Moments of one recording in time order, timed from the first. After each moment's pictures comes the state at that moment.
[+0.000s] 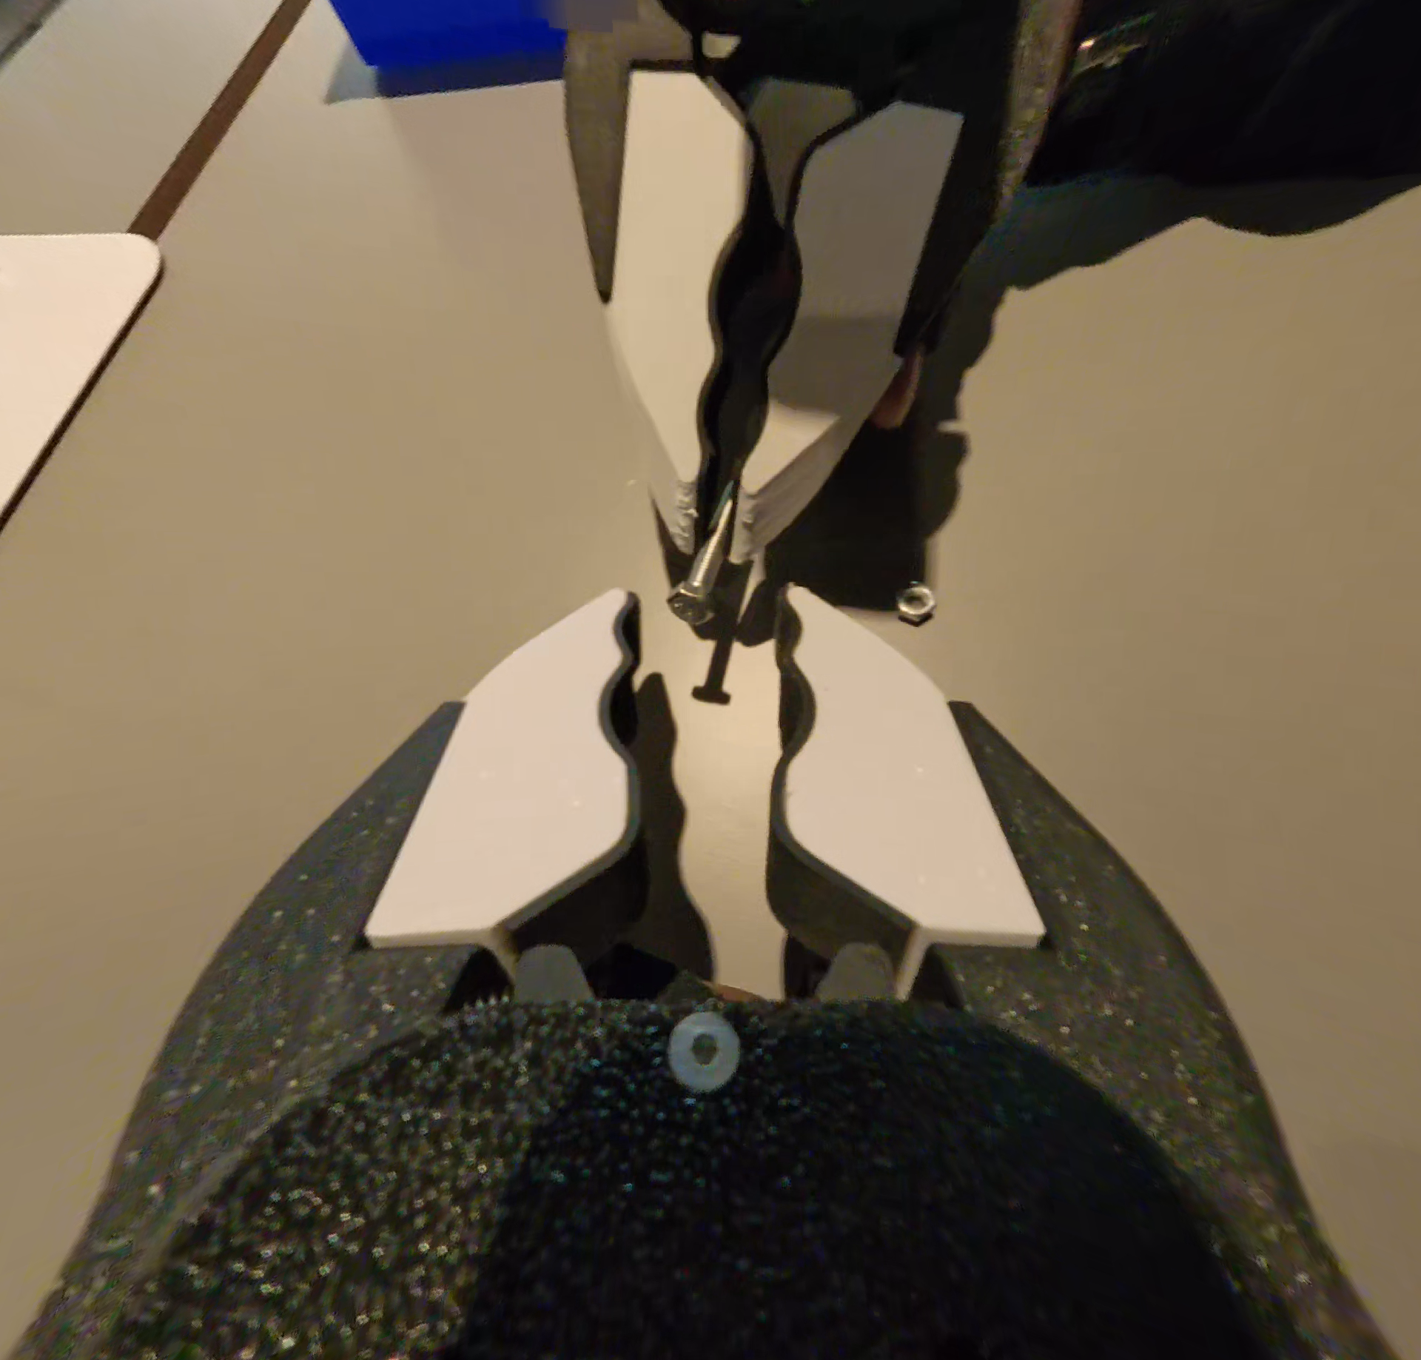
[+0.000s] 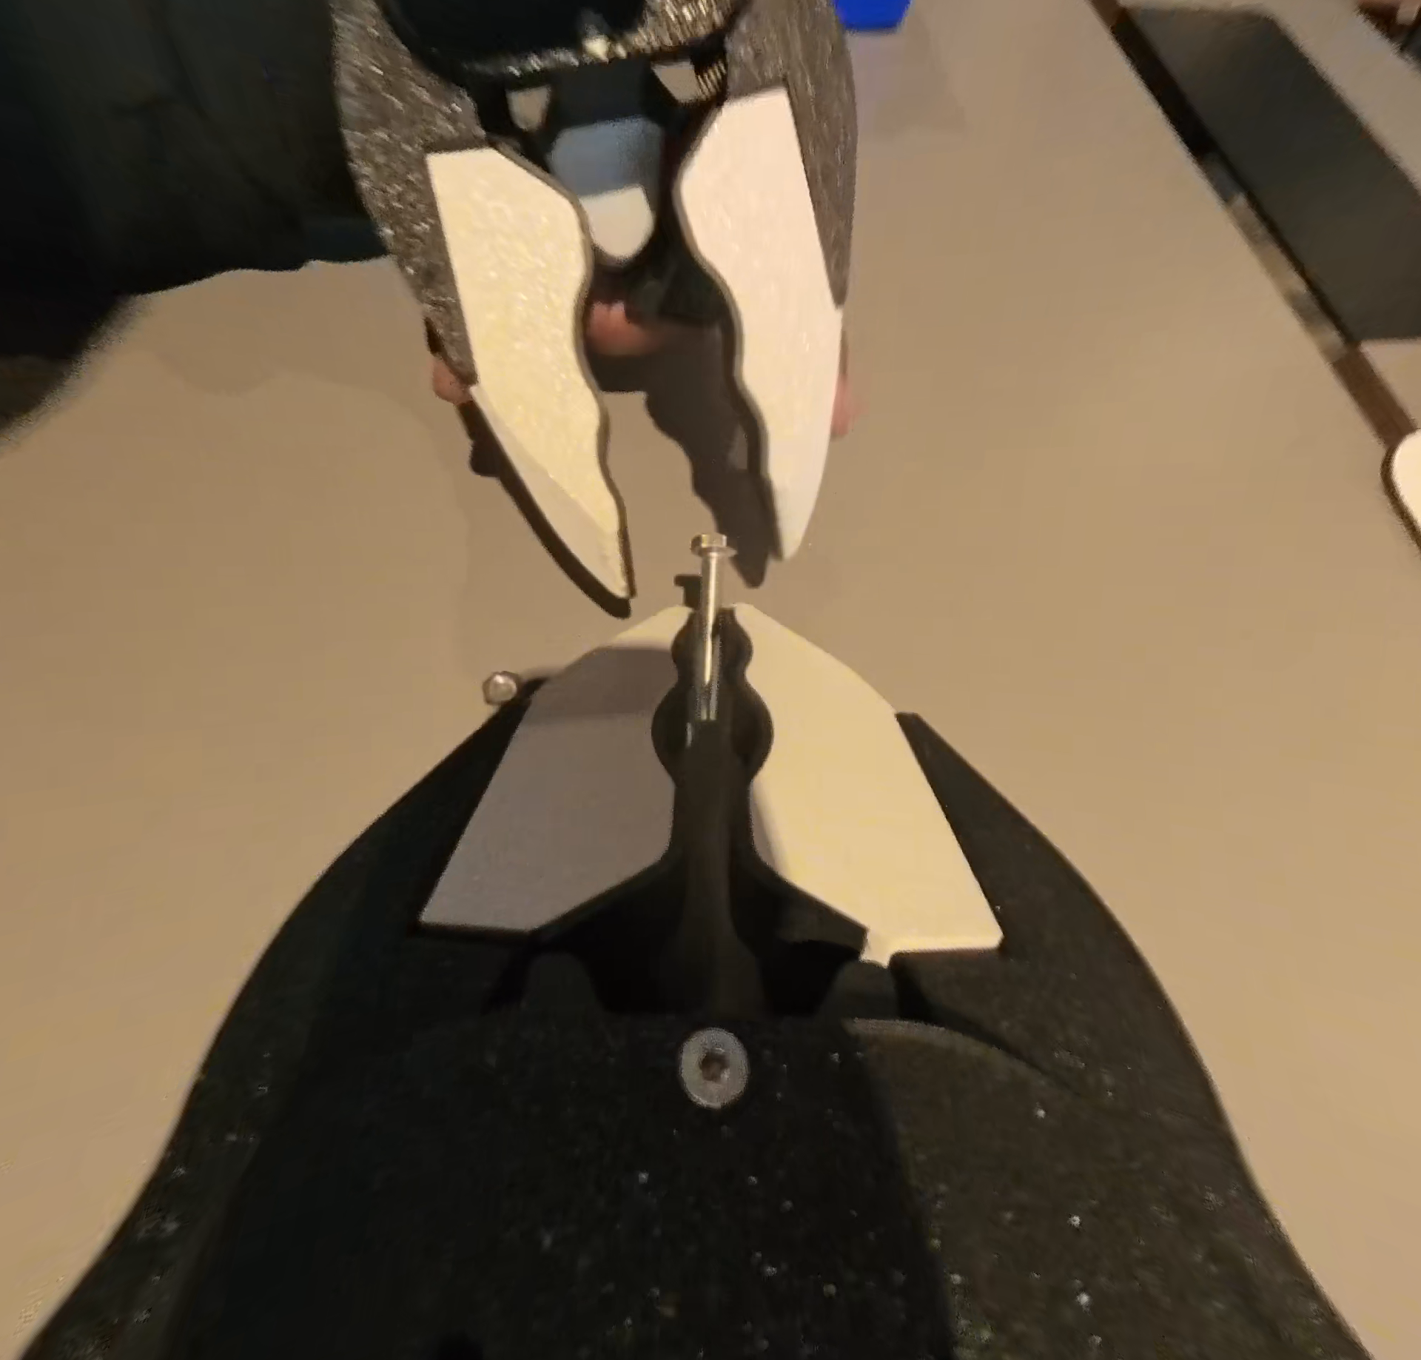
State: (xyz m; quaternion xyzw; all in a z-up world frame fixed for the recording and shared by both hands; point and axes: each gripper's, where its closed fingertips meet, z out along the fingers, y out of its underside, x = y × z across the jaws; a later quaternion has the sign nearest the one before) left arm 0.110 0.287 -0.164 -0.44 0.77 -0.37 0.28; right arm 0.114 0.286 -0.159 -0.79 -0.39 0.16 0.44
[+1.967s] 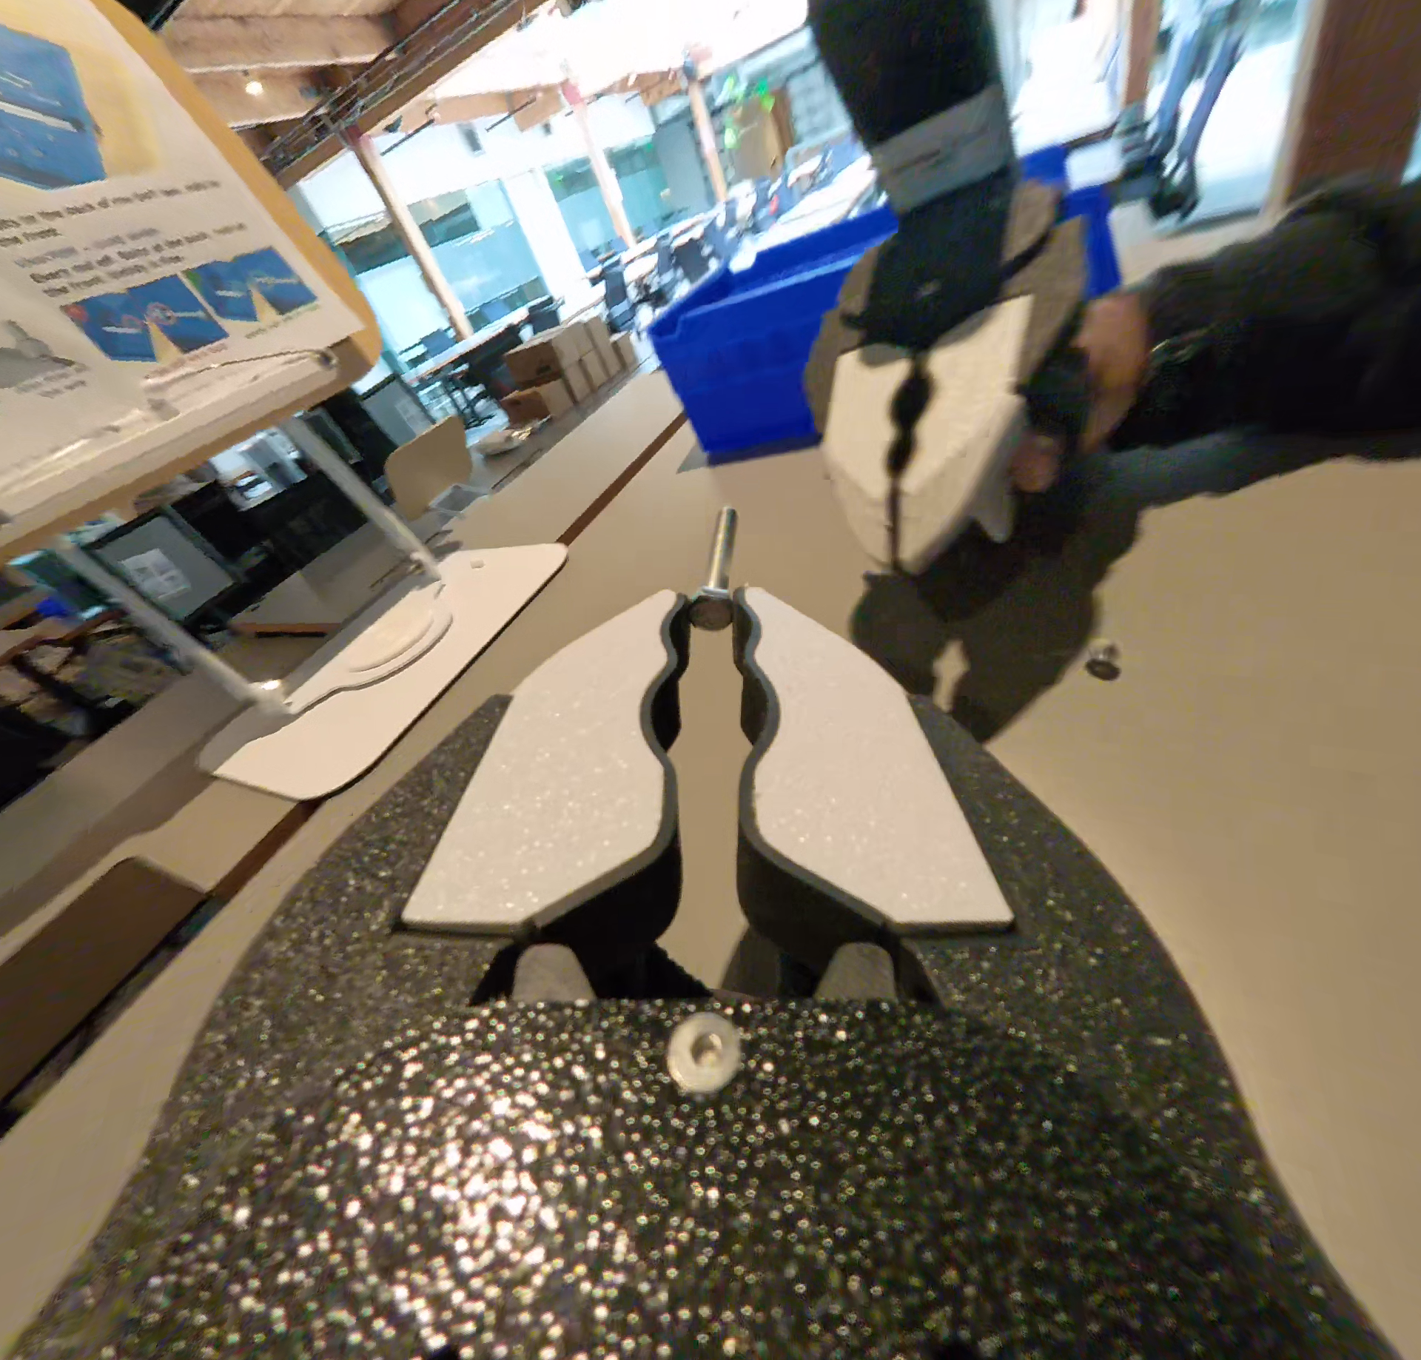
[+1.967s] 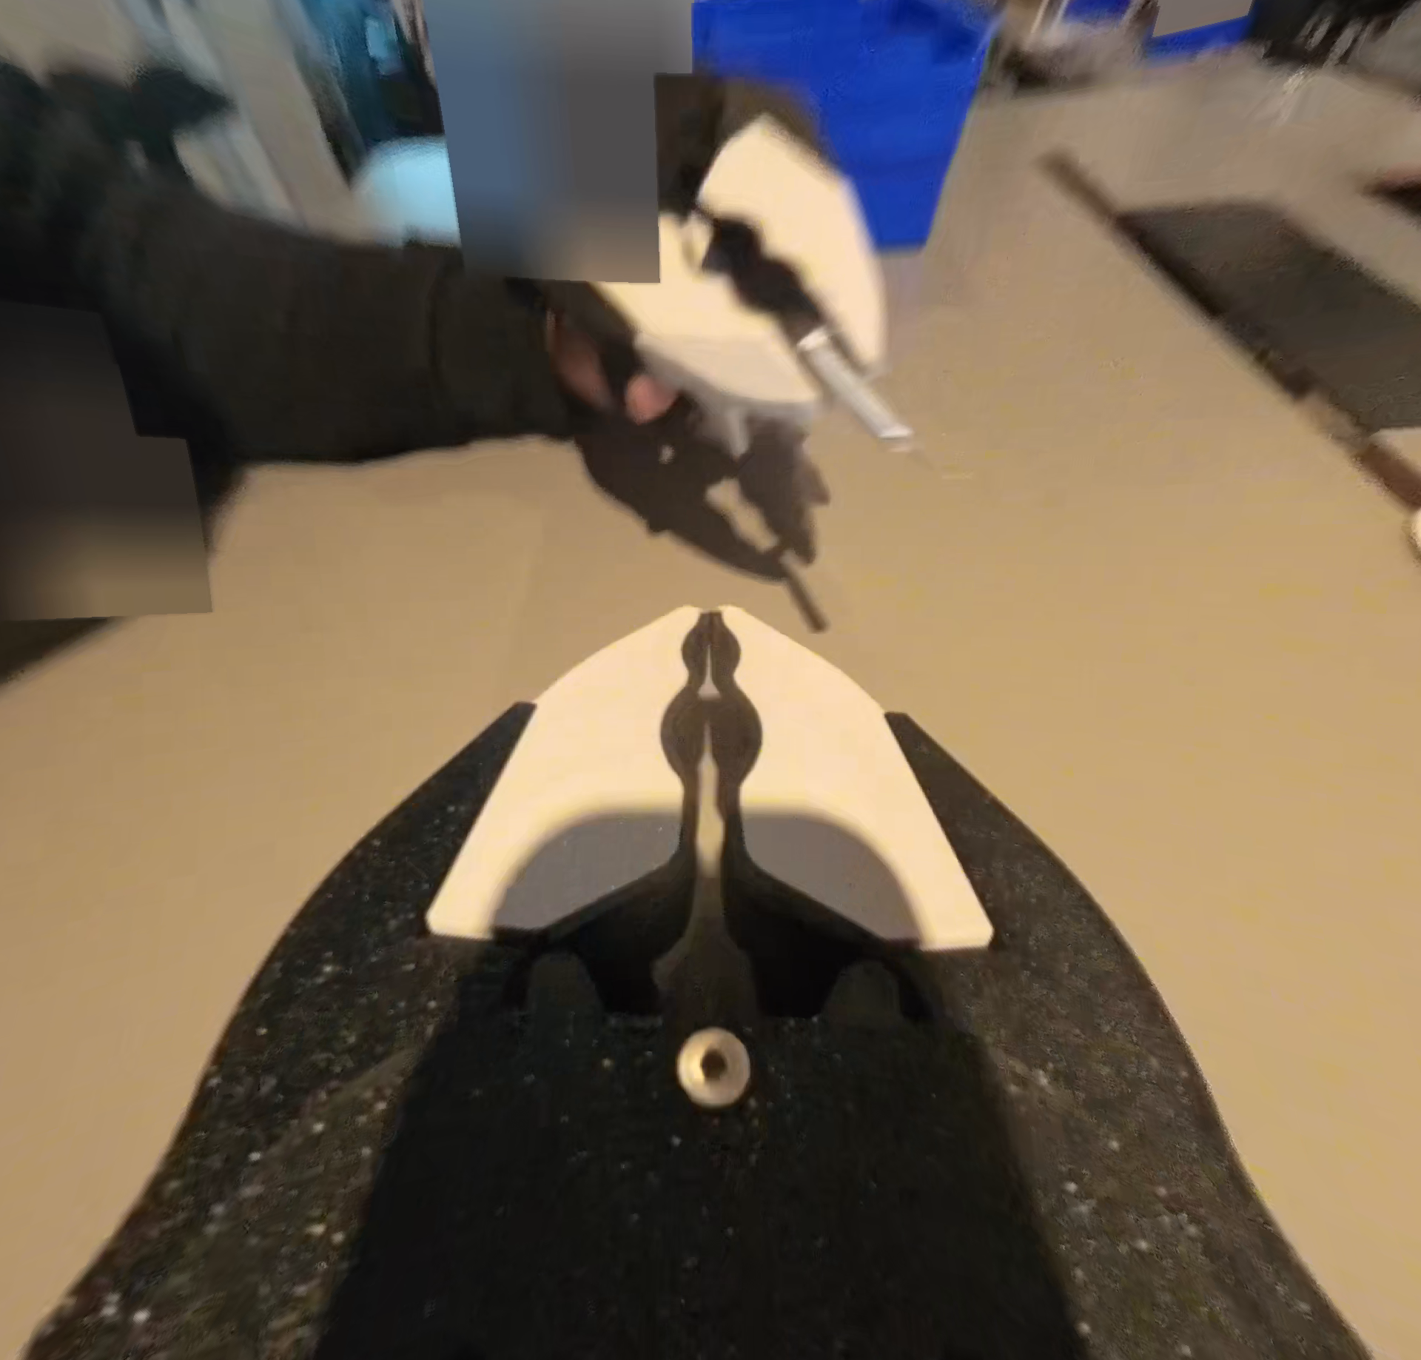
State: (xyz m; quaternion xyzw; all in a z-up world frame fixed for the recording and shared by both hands) left arm 0.121 0.323 -0.095 -0.38 0.63 -0.43 0.52; right arm 0.131 0.271 -0.119 -0.73 -0.35 0.29 0.50
